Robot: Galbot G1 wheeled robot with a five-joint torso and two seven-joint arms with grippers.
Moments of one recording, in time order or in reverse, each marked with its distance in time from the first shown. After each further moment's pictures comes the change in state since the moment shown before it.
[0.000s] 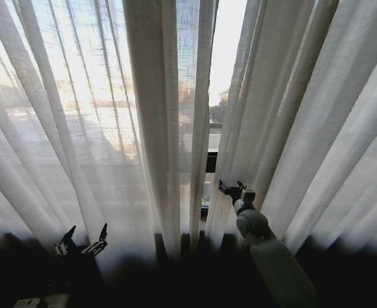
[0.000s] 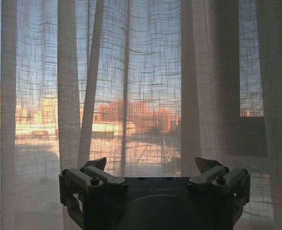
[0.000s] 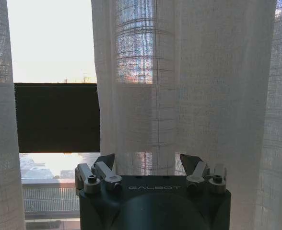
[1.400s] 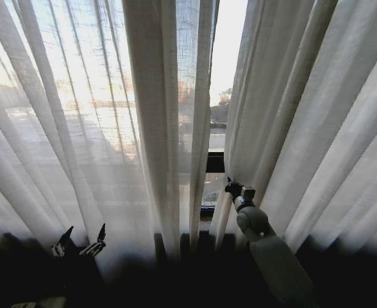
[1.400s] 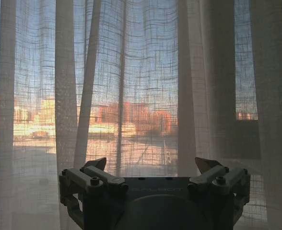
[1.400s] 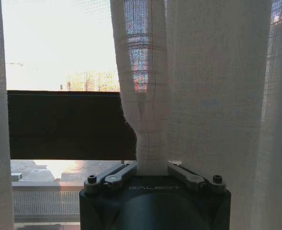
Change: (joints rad) left arm 0.024 -0.015 -0.004 -0.028 0.001 -0.007 0.002; right arm 0.002 -0.002 0.014 0.015 -0.013 -0.005 -0.029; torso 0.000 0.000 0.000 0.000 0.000
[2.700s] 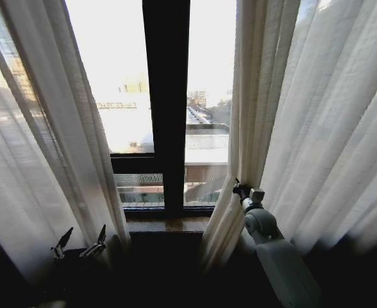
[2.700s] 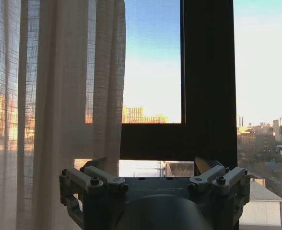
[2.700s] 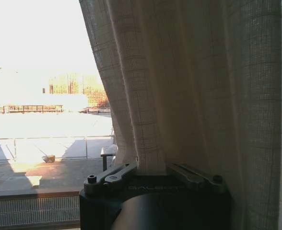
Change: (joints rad) left arm 0.021 -0.019 0.009 -0.009 0.014 -0.031 0.007; right arm -0.041 -0.005 0.082 0.009 0.001 0.006 -0.005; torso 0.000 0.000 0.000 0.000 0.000
